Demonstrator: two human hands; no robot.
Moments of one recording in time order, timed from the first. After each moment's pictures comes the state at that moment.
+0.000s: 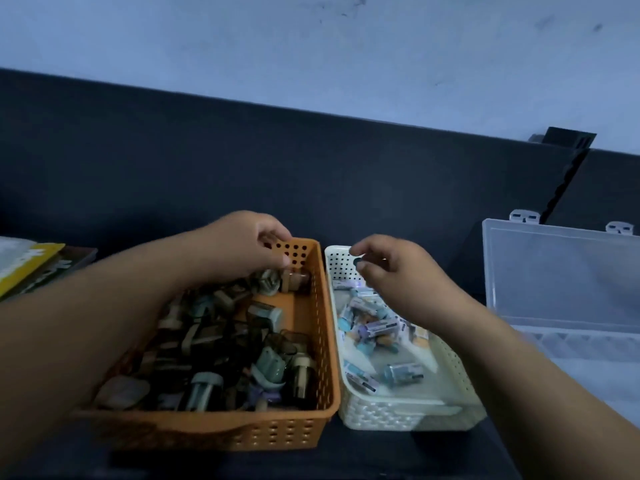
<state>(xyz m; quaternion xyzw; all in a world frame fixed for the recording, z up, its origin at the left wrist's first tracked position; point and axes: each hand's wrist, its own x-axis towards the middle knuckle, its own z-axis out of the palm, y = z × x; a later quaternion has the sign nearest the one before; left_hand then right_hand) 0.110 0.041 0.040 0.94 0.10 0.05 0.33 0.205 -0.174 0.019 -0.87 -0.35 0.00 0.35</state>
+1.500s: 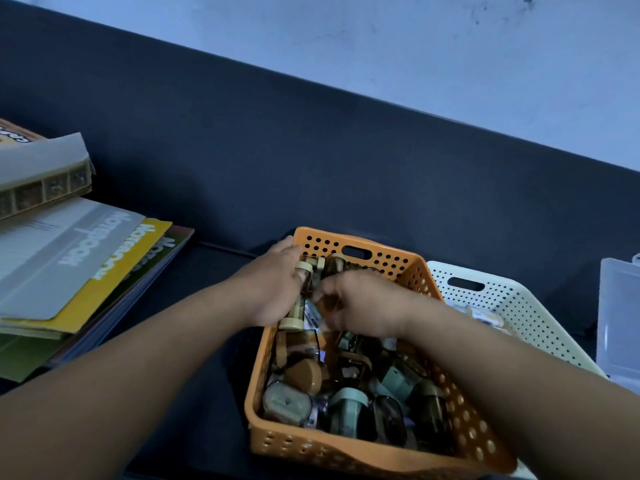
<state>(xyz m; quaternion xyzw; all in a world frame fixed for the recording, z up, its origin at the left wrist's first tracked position) 0.067 0.144 -0.040 0.92 0.16 0.05 0.35 0.158 0.005 -0.013 -0.85 -0.50 0.15 0.01</state>
